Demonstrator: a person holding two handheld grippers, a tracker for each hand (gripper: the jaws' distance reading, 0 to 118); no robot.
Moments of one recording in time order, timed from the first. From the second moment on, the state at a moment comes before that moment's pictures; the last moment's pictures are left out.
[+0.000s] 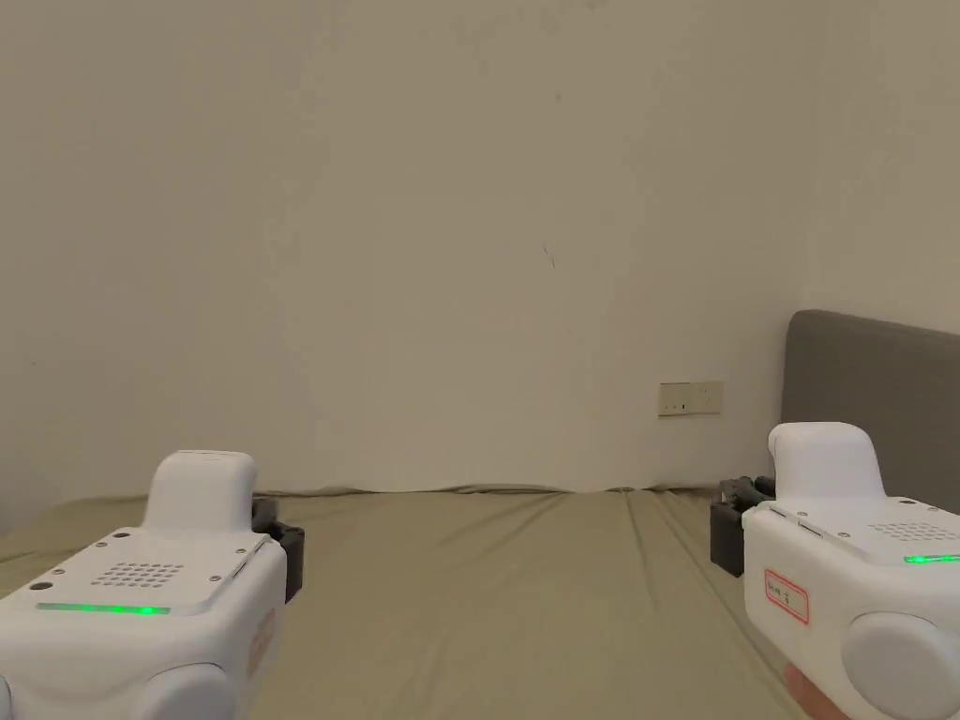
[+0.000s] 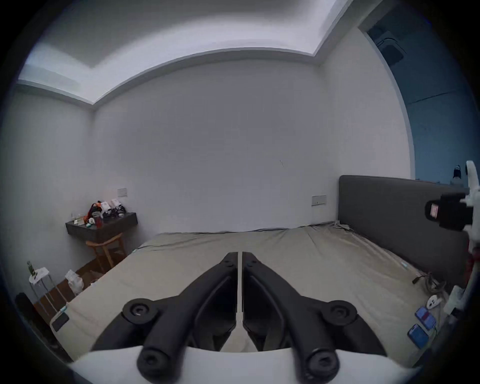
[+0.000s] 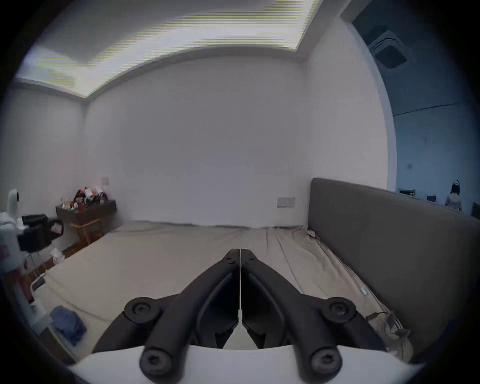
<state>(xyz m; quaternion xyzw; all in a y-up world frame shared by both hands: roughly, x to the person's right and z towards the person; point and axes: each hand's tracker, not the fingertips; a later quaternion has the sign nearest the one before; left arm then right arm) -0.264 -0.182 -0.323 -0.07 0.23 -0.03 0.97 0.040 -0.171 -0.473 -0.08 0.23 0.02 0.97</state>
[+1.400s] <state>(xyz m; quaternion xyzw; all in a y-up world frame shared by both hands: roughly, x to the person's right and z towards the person) -0.267 -0.166 -0.313 -0.05 0.24 -0.01 0.97 0.029 -0.161 -0.458 -0.06 0.22 0.03 0.97</state>
